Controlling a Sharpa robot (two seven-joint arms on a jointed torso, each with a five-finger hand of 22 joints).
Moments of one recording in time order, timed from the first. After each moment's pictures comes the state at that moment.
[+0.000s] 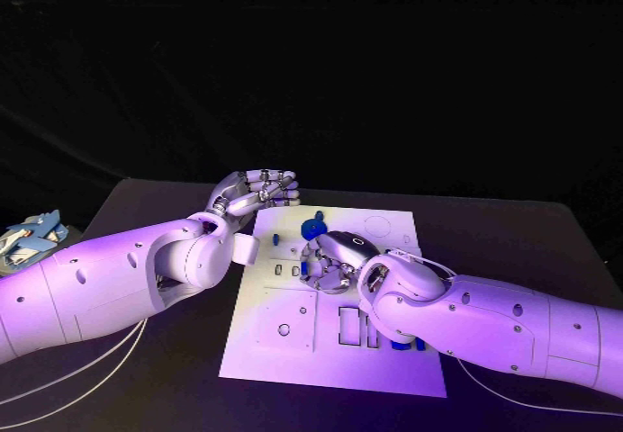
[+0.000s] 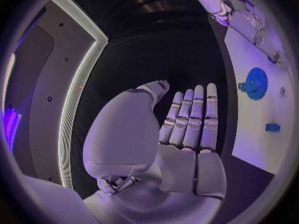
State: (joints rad) left arm 1.14 -0.86 0.04 1.52 -0.04 -0.33 0.45; left_hand 1.42 -0.18 0.47 0.19 0.24 0.84 0.21 0.25 0.17 1.00 0.19 0.07 0.06 0.95 0.15 0.23 0.22 0.17 0.85 0.26 0.35 0.12; right arm 1.15 -0.50 -0.14 1.48 -1.47 -0.43 -0.25; right_hand 1.18 -0.20 0.49 0.08 0.18 0.84 0.17 0.24 0.44 1.31 0.08 1.30 1.24 1.47 0.01 1.53 1.31 0.05 1.46 0.12 1.43 1.31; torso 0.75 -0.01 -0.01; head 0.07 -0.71
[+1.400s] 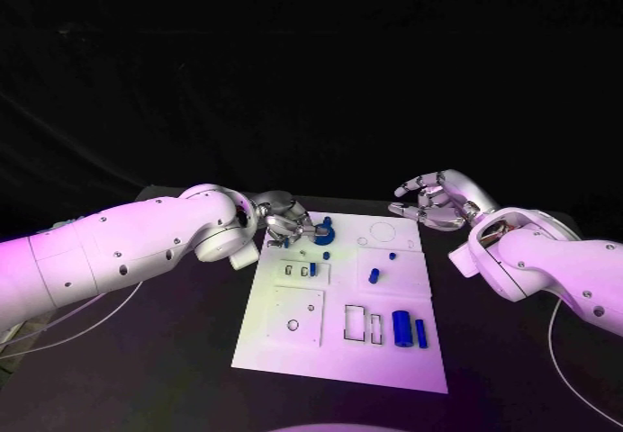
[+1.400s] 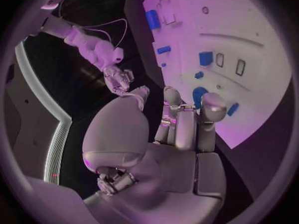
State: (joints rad) left arm 1.21 -0.82 0.04 1.47 -0.85 0.02 -0.25; left_hand 1.16 -0.11 0.20 0.30 0.23 0.86 0.10 0.69 0.45 1.15 0.02 1.04 0.78 1.47 -0.04 1.42 1.30 0.13 1.23 0.06 1.33 1.00; right arm 1.29 -0.81 -0.12 1.52 -0.87 -0.54 0.05; right_hand 1.30 -0.14 0.21 0.26 0.21 0.81 0.17 0.24 0.43 1.21 0.09 1.25 1.15 1.47 0.02 1.50 1.31 0.06 1.40 0.13 1.33 1.31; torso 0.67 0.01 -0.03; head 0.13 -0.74
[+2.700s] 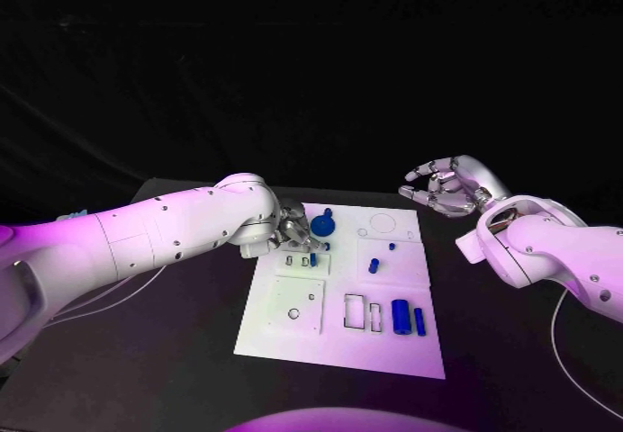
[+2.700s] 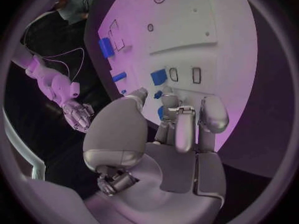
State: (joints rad) left arm 1.23 -0.63 -0.02 1.29 -1.03 0.20 -0.50; left_hand 1.12 -0.10 0.18 0.30 0.23 0.85 0.08 0.72 0.49 1.18 0.01 1.08 0.82 1.47 -0.05 1.46 1.31 0.12 1.27 0.06 1.37 1.09; right arm 1.29 -0.82 -0.13 1.50 -0.83 -0.56 0.07; right_hand 1.30 -0.15 0.20 0.27 0.23 0.81 0.17 0.26 0.43 1.17 0.09 1.20 1.10 1.47 0.02 1.48 1.31 0.06 1.37 0.12 1.28 1.31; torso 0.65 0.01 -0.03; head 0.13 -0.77
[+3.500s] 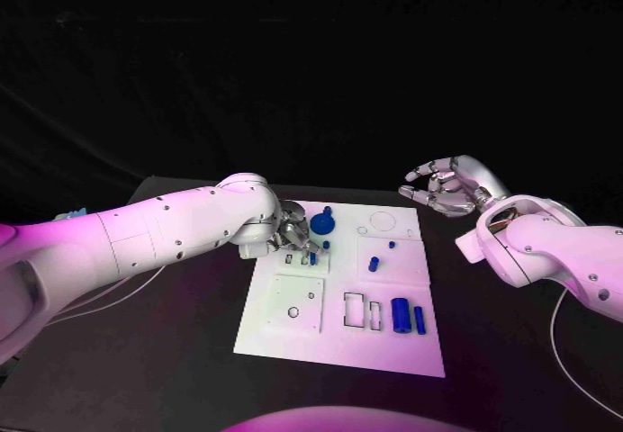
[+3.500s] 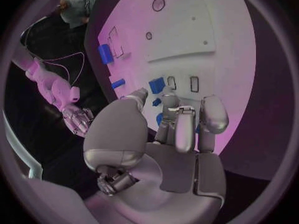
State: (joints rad) left arm 1.23 -0.63 -0.03 1.28 -1.03 0.25 -0.51; left_hand 1.13 -0.09 0.18 0.30 0.23 0.84 0.08 0.73 0.50 1.18 0.01 1.08 0.82 1.47 -0.05 1.46 1.31 0.12 1.28 0.05 1.38 1.09; right arm 1.28 -0.82 -0.13 1.50 -0.83 -0.57 0.06; right_hand 1.30 -0.15 0.20 0.28 0.24 0.80 0.17 0.27 0.43 1.17 0.09 1.20 1.10 1.47 0.02 1.48 1.31 0.06 1.37 0.12 1.28 1.31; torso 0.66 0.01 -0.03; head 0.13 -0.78
